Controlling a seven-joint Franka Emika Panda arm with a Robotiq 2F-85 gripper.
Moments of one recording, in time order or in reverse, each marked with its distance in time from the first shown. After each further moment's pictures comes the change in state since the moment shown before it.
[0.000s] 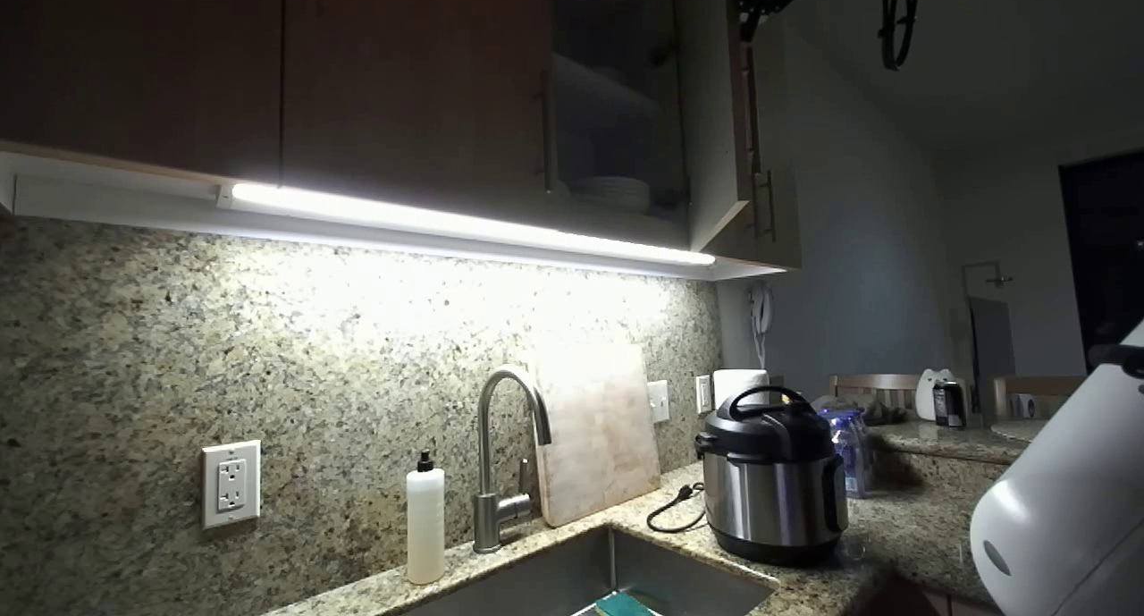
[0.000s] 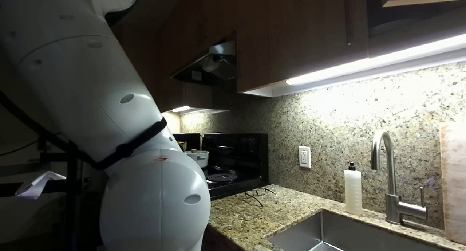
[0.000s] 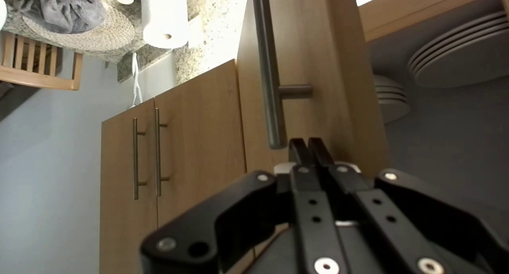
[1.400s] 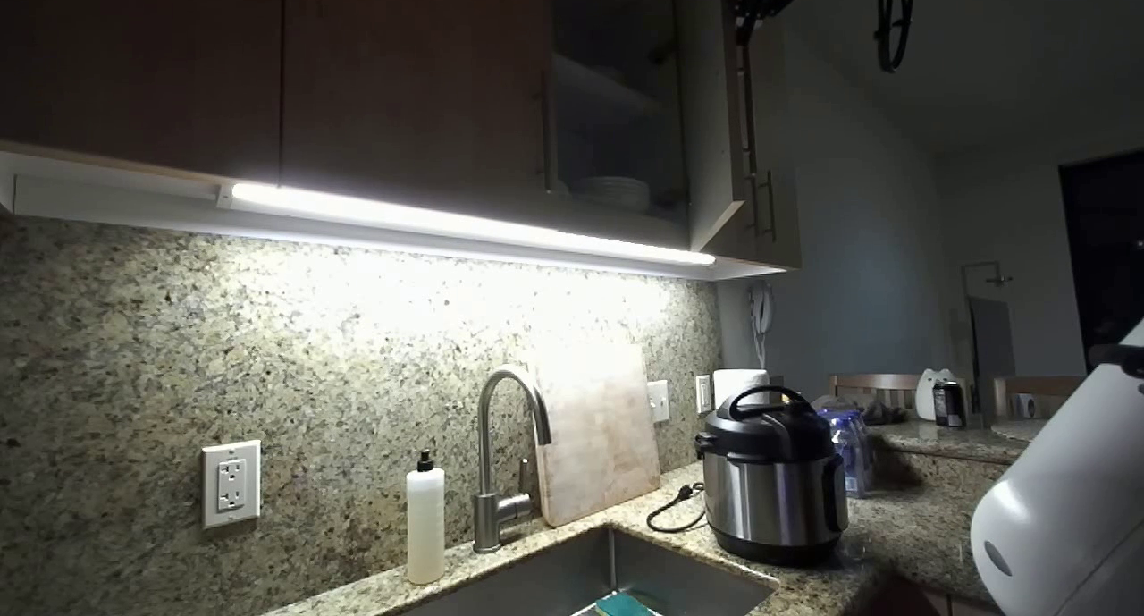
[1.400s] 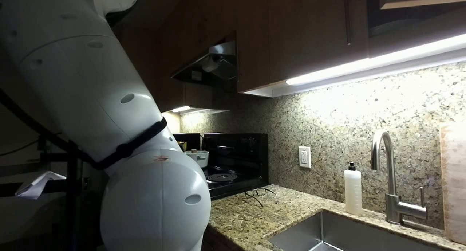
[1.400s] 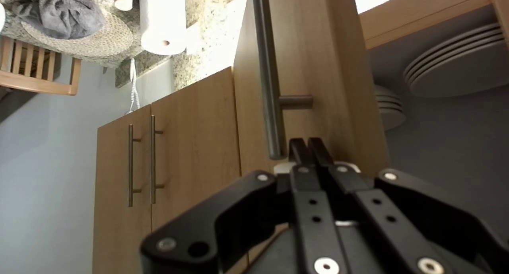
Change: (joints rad) arm 0.003 0.004 0.008 -0.003 0.000 -0.016 0.000
